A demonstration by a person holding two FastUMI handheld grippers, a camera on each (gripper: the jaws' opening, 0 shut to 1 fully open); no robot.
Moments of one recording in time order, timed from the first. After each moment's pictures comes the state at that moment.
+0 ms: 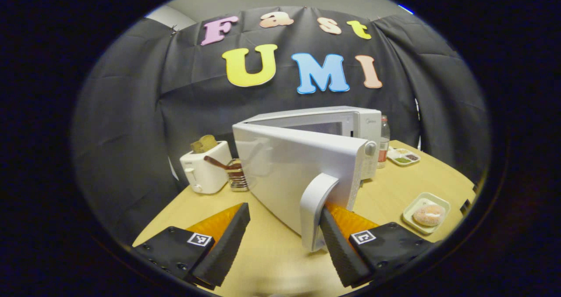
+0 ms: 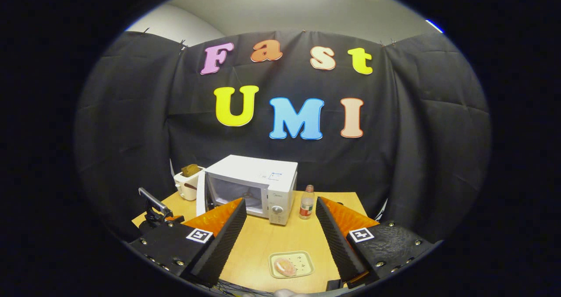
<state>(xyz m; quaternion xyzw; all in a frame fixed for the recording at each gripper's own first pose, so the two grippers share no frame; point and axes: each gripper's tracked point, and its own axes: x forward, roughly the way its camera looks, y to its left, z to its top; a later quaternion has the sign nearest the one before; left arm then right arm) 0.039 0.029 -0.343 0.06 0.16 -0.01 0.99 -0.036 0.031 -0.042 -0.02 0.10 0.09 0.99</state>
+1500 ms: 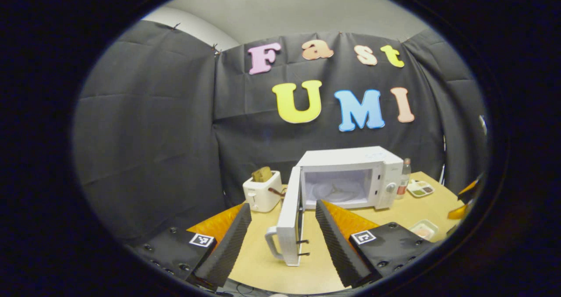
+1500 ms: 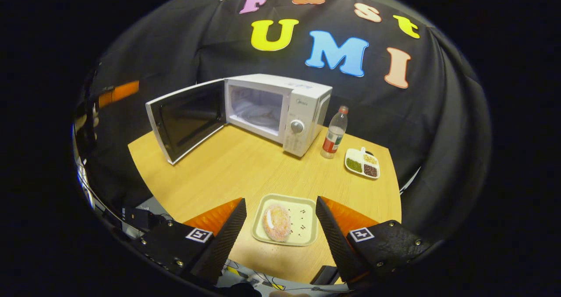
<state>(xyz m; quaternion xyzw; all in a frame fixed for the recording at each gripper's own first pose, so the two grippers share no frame) -0.066 0.057 -0.158 0.03 0.06 0.10 0.99 -0.044 -0.021 -0.298 -0.13 0.28 0.20 0.93</state>
